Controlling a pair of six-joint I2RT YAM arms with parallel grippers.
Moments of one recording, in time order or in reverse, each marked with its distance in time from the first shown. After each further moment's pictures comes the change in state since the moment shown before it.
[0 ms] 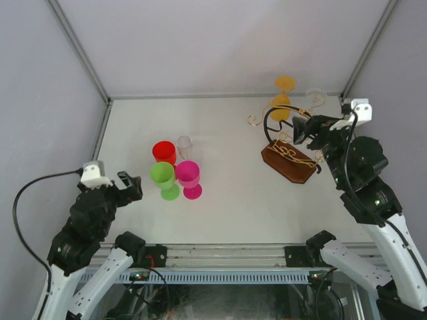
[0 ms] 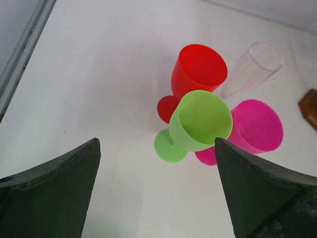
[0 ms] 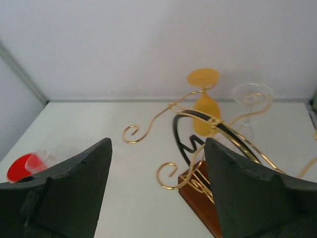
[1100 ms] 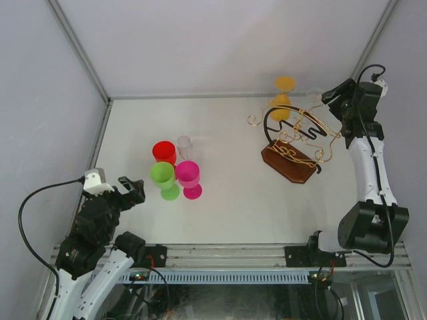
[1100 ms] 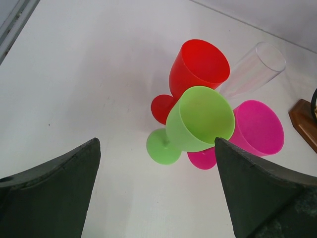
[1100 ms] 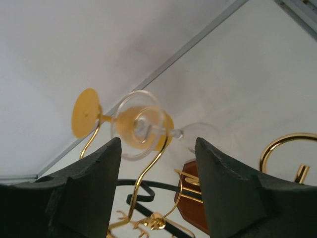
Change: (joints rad) left arm 0.009 -0.195 -0.166 0.058 -0.014 -0.094; right arm -0.794 0.617 0.158 0.062 -0.418 0.538
